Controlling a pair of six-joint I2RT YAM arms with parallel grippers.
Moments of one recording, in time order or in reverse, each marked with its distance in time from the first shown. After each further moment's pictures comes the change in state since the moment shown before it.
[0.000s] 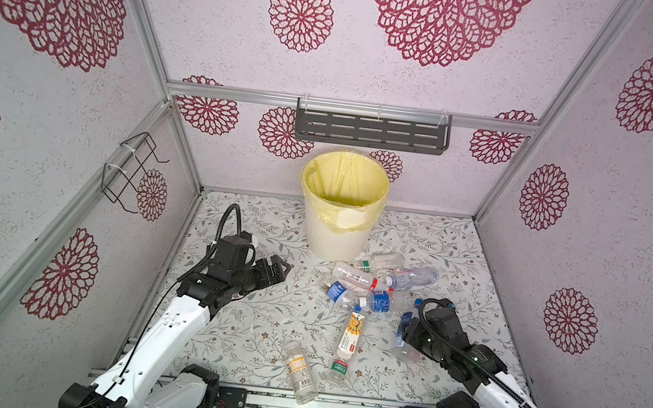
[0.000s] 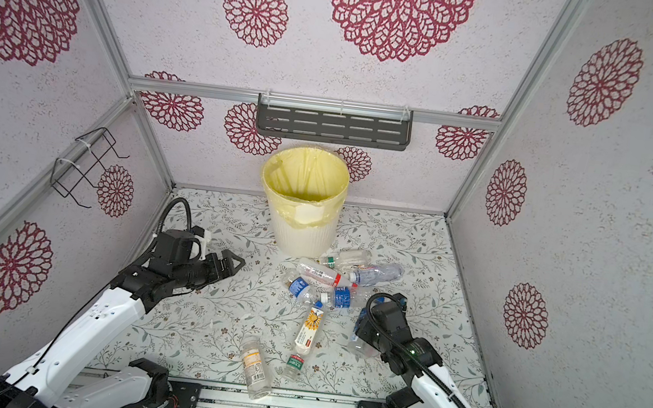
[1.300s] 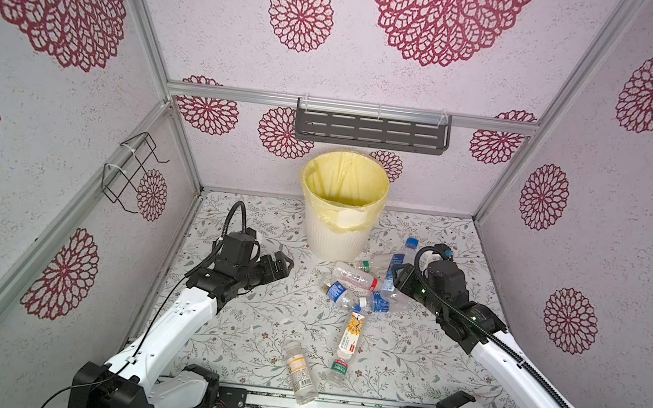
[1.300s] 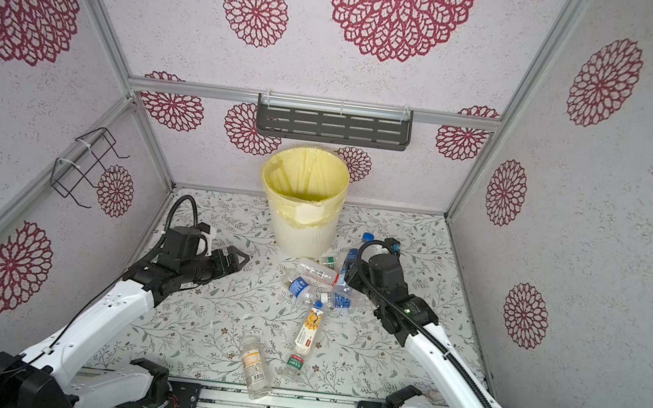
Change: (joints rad) left arm 0.000 0.083 -0.004 0.113 -0.001 0.023; right arm 0.000 0.262 0.381 0.253 0.004 -0.122
